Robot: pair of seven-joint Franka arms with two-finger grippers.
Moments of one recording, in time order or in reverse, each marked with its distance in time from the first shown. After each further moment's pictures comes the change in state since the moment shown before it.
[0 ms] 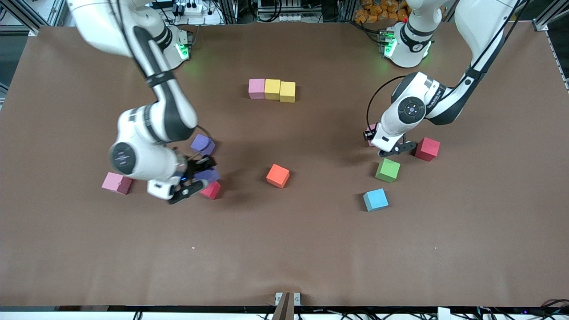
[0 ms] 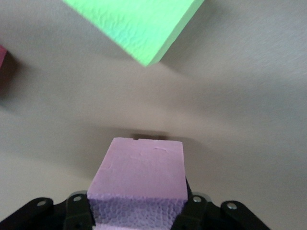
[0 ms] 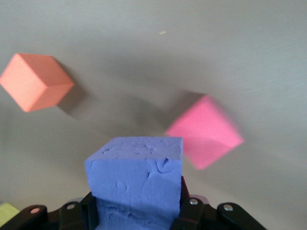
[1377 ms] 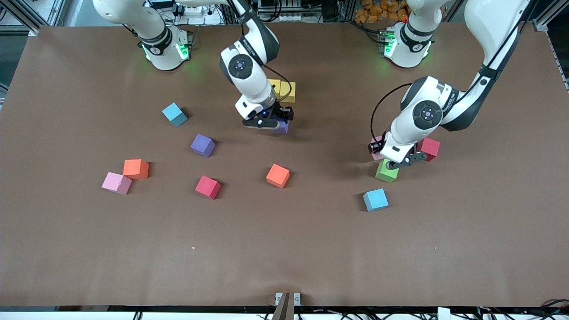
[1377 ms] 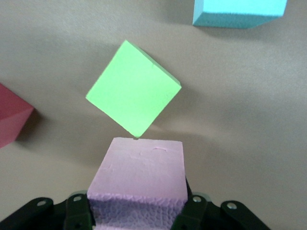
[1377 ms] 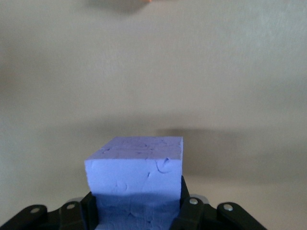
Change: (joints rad) left arm 0.032 0.001 -0.005 0.147 -0.004 -0.079 0.036; right arm 0.565 -0.099 0.002 -0.407 0.112 0.602 0.902
